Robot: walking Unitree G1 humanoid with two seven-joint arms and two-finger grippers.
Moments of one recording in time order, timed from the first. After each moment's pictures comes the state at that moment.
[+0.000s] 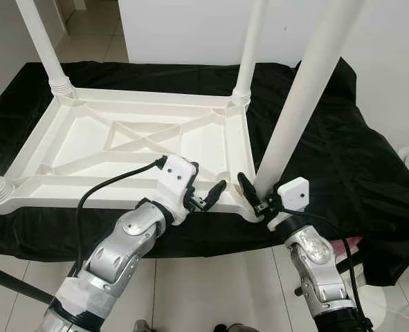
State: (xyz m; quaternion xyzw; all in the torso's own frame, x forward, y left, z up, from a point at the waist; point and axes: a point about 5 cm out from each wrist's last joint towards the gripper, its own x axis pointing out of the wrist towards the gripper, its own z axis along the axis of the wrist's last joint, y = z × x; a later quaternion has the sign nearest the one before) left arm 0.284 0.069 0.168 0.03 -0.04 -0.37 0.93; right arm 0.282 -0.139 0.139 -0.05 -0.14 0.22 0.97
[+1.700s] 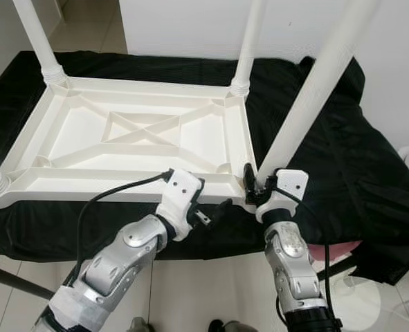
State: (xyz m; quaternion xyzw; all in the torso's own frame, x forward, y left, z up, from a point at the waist) left arm 0.264 0.064 0.153 0.02 0.03 -0.42 0.91; right arm 0.286 -0.123 0.145 0.07 -0.11 0.02 0.99
